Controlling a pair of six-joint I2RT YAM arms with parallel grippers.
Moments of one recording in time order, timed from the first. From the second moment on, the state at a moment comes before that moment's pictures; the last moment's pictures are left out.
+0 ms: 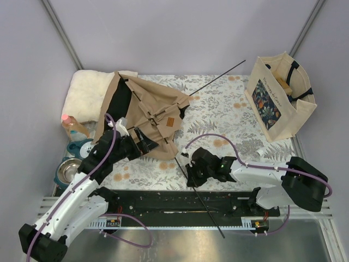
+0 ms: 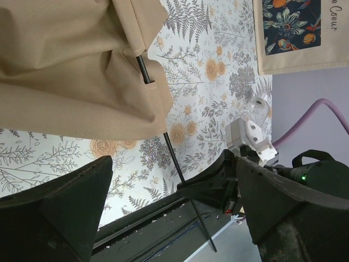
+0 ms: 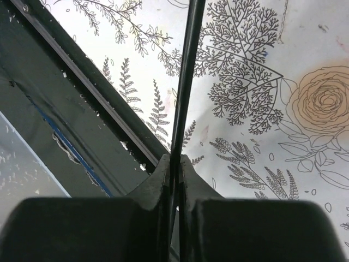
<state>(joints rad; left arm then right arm) -0.44 0.68 0.60 -0.43 0.24 -0.86 1.04 1.32 0.58 -0.15 -0.23 0.46</state>
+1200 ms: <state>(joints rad) -0.74 1.02 0.67 -0.11 0.17 -1.01 1.05 1.15 0.83 -0.35 -0.01 0.74</state>
